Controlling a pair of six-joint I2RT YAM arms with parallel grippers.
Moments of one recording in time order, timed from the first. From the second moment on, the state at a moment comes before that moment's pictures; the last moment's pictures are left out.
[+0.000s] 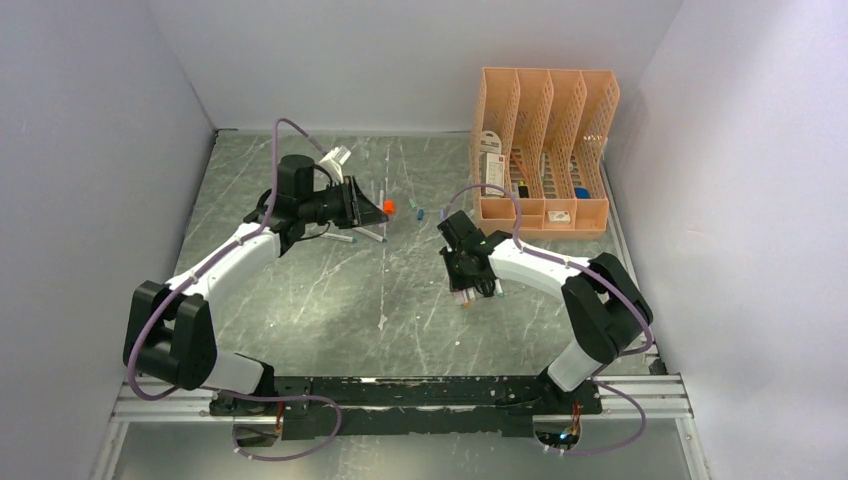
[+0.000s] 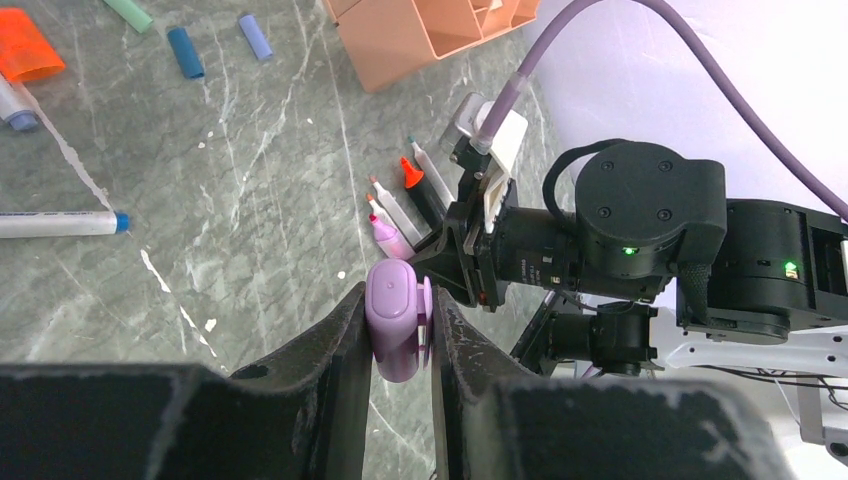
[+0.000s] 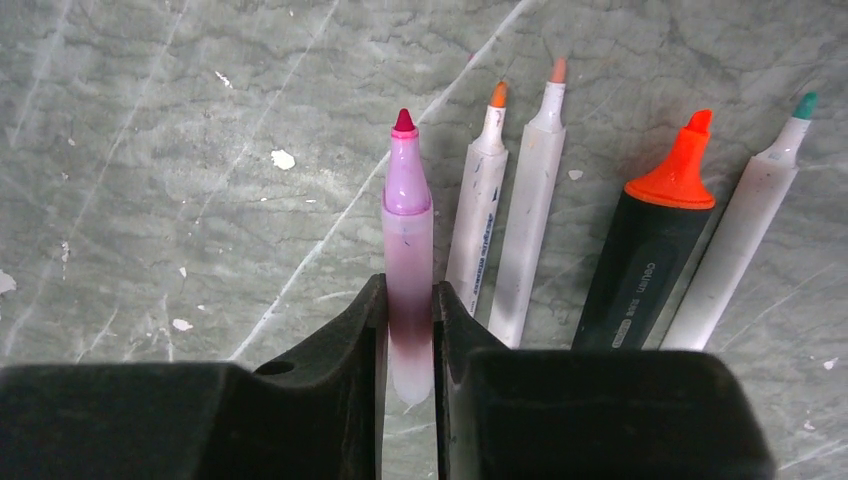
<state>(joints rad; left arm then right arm) -0.35 1.41 0.98 -0.03 0.67 -0.57 0.67 1.60 0.93 -0.49 0.06 0.34</state>
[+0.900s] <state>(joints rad) -0.35 1.46 0.97 -0.01 0.67 -0.58 0.67 1.53 0.98 -0.52 0.10 0.35</state>
